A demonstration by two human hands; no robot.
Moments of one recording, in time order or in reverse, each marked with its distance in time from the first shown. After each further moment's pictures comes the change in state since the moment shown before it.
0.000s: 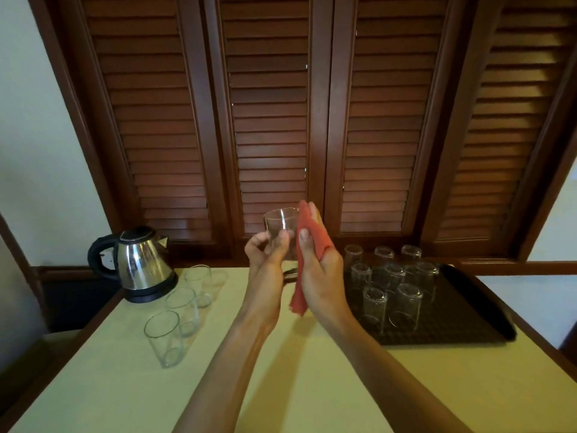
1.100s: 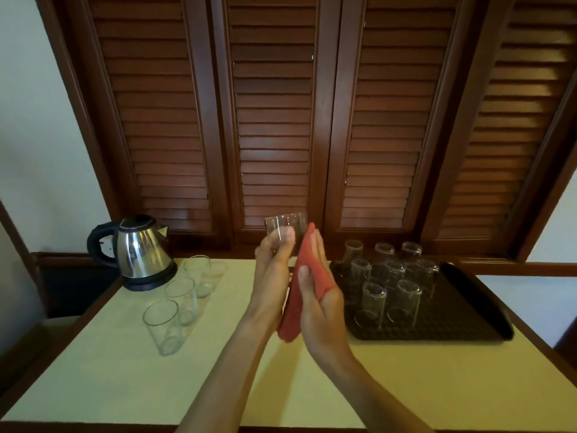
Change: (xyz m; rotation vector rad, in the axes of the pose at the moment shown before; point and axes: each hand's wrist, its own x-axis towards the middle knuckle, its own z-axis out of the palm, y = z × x) left_hand -0.004 -0.016 -0.002 0.124 -0.037 0.014; right_hand -0.052 0.012 0.001 0.013 0.002 -0.007
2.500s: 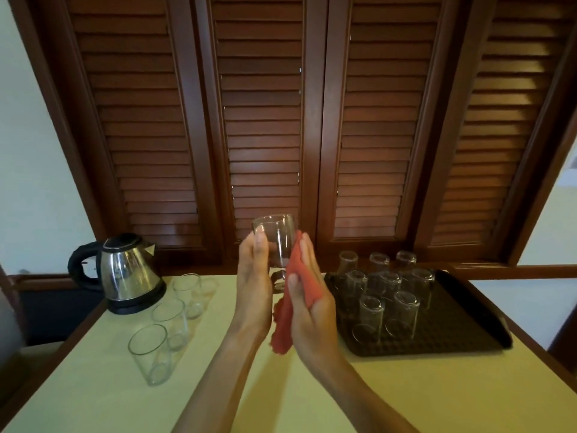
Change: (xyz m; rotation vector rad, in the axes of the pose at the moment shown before) left_hand 0.019 0.004 -0.006 -0.028 0.034 0.146; right_hand 0.025 0.015 0.005 -0.011 -0.020 -0.084
